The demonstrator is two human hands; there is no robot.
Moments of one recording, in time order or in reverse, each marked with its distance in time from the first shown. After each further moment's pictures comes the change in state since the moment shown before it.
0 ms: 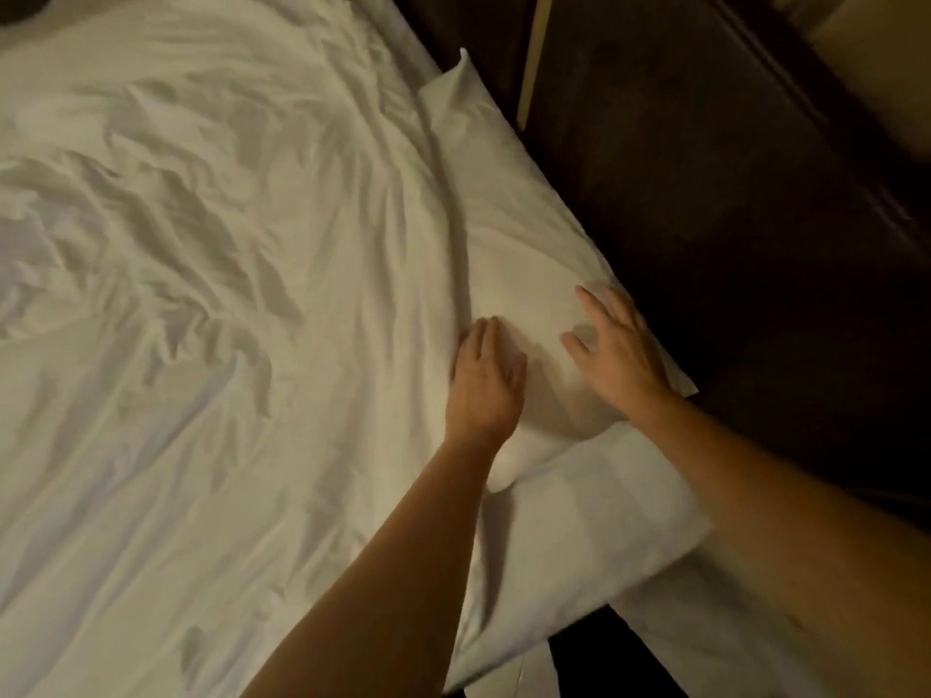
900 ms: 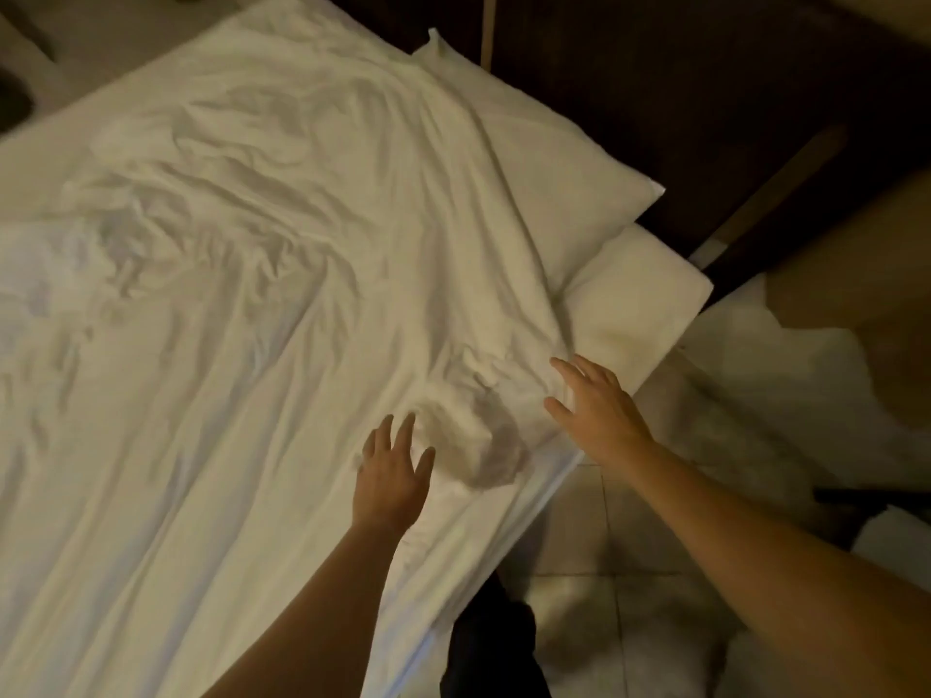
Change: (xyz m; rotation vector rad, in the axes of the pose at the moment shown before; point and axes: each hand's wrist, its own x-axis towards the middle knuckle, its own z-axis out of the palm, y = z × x) left_hand -0.379 -0.332 -0.185 0.326 -0.220 0.065; right_hand -0.445 -0.208 0.147 0.073 -0.053 0.205
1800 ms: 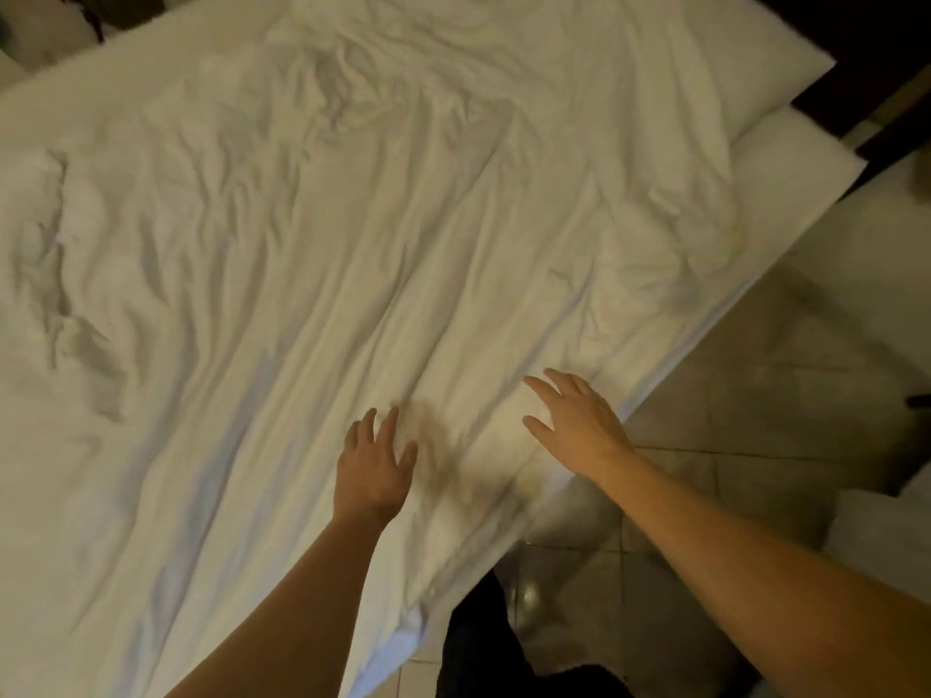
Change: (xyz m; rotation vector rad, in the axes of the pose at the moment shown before) left_hand -0.290 -0.415 -0.069 0.066 0.013 -0.068; right_hand -0.282 -0.310 0.293 -0.118 -0.134 -0.149
